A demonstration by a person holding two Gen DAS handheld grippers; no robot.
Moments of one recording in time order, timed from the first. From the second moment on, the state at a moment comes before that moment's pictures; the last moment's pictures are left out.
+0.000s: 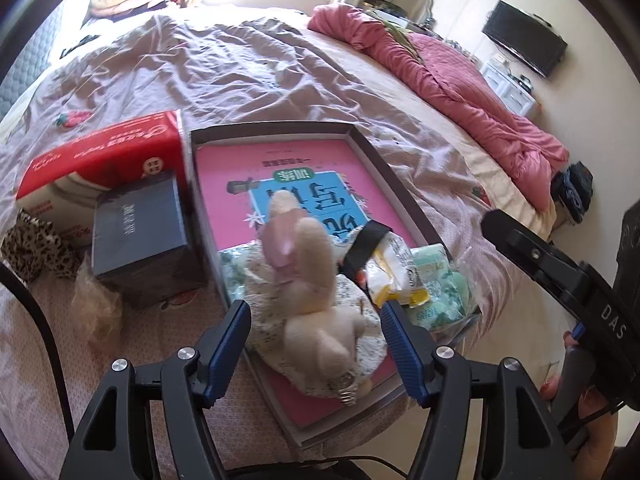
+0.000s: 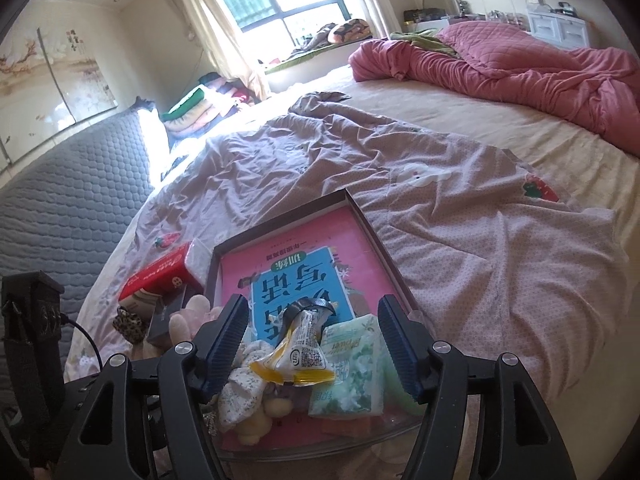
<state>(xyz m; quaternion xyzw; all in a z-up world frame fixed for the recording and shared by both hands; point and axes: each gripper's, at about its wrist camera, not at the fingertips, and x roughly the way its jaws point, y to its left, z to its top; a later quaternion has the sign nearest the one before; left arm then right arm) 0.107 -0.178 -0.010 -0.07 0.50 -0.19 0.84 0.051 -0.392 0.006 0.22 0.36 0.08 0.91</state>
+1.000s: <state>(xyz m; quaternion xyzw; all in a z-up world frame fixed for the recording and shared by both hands) 0.071 -0.064 0.046 -0.10 0.43 -0.10 0.89 0.037 -0.289 0.063 0.12 0.33 0.17 0.92</state>
